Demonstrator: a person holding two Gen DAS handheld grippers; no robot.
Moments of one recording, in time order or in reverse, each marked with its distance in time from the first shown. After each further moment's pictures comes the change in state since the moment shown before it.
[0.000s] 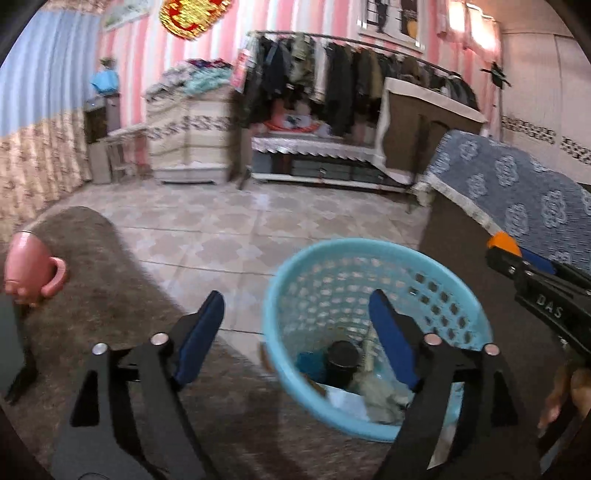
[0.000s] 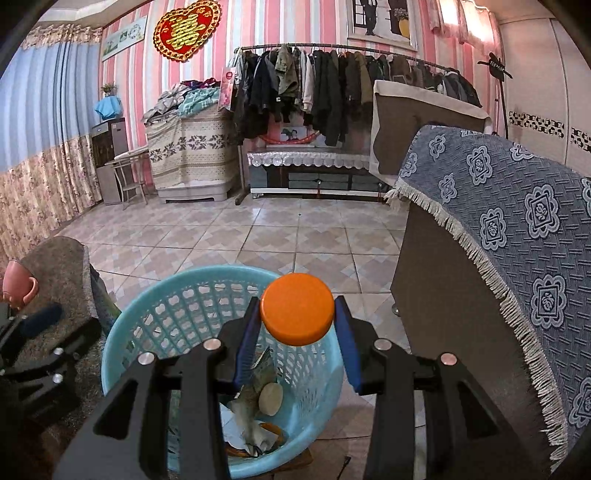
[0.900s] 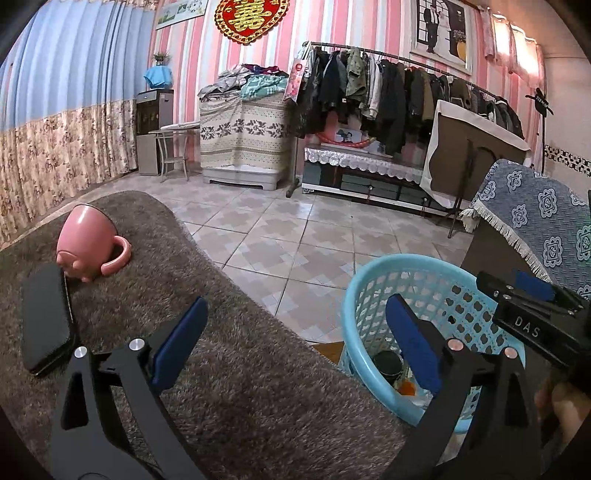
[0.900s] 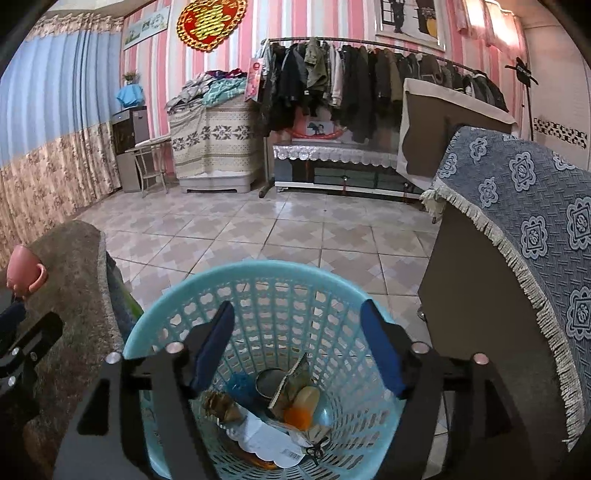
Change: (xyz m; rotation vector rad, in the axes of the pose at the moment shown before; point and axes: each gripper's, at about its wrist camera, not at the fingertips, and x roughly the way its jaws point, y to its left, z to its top) left arm -0.014 0.040 -0.004 -0.111 -0.035 0.139; right arm 0.023 0.046 -0.006 -0.047 0.017 0.069
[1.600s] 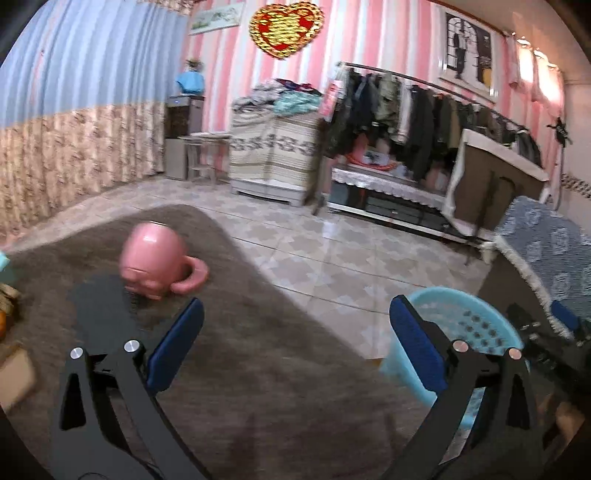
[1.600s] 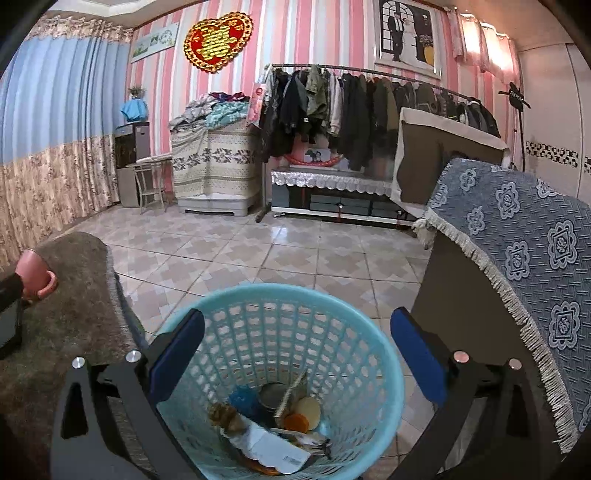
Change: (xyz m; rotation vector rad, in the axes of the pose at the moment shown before) left arm -0.050 0.079 0.020 -0.078 -0.062 0.107; right arm -0.038 0.019 0.008 -0.032 -0.106 -0.016
